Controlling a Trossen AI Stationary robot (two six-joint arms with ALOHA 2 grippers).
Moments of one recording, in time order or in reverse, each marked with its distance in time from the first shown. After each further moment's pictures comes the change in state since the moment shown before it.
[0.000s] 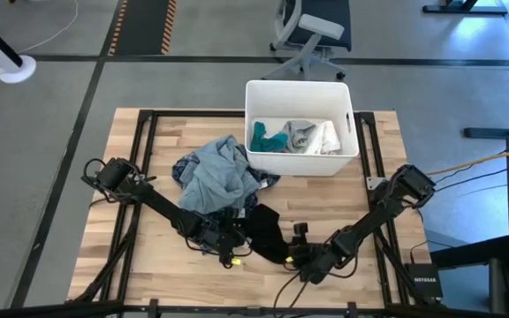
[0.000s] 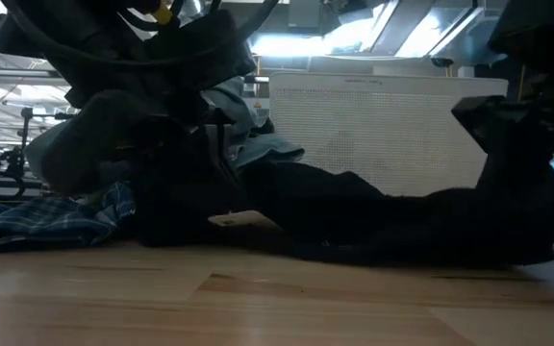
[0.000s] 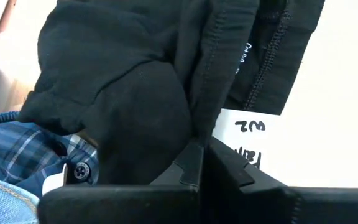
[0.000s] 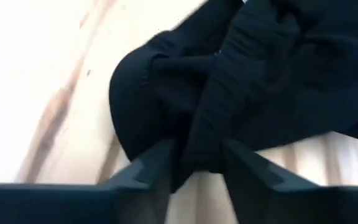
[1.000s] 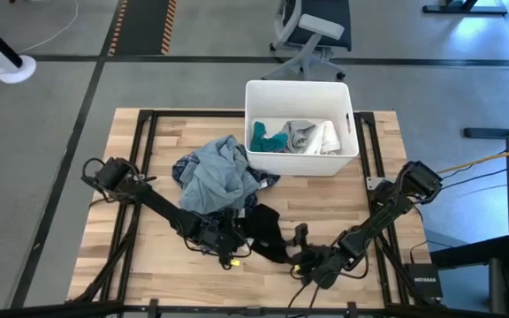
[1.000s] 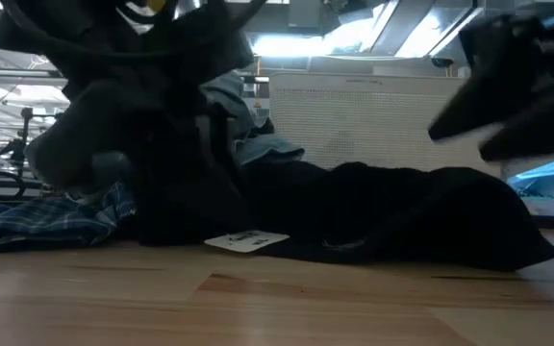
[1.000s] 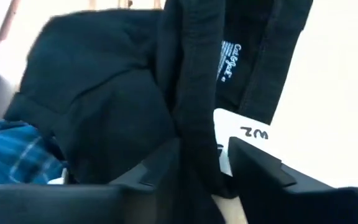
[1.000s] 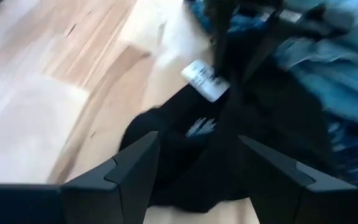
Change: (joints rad) left arm -0.011 -0.010 0.000 0.004 0.000 0.015; right arm 0.052 -0.069 -0.005 0.126 0.169 -0.219
